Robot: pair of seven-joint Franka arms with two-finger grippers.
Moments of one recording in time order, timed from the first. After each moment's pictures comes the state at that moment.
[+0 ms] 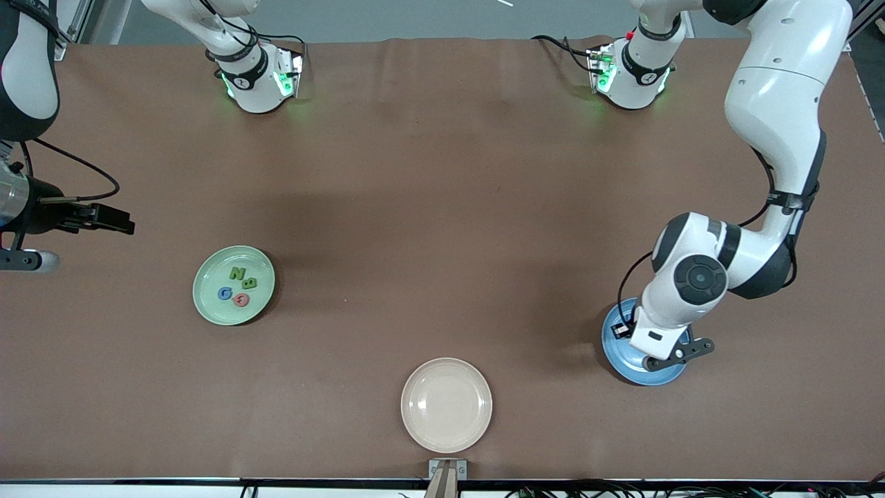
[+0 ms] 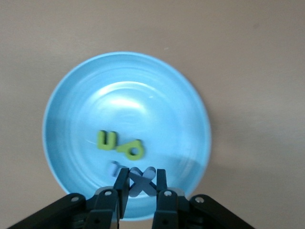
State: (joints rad) left arm 0.11 0.71 -0.38 -1.54 0.44 2.18 -0.70; right arm -0.02 0.19 -0.03 -1.50 0.00 1.53 -0.02
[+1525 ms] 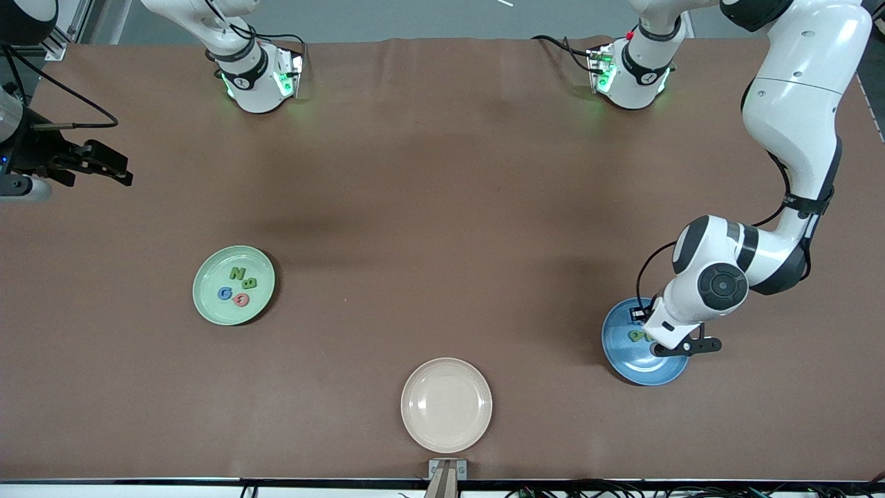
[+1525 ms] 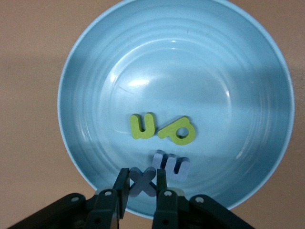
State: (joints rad) left arm 0.19 0.71 -0.39 -1.63 0.44 2.19 -0.49; right arm 0.00 -0.08 -0.02 -1.71 0.00 1.57 -0.02
